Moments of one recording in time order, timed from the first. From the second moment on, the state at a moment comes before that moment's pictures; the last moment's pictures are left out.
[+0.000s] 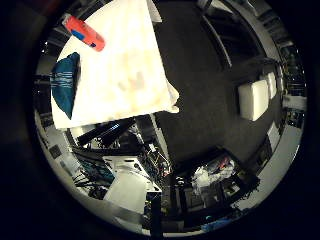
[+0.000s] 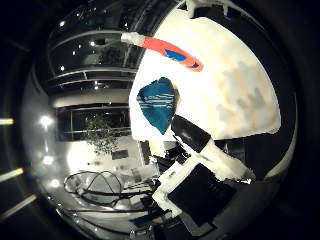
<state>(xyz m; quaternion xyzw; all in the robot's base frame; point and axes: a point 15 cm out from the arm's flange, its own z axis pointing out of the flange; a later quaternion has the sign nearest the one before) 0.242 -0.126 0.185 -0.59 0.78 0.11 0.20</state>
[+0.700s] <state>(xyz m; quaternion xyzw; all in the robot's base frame) 0.239 -0.133 0.186 -0.58 0.78 0.10 0.20</state>
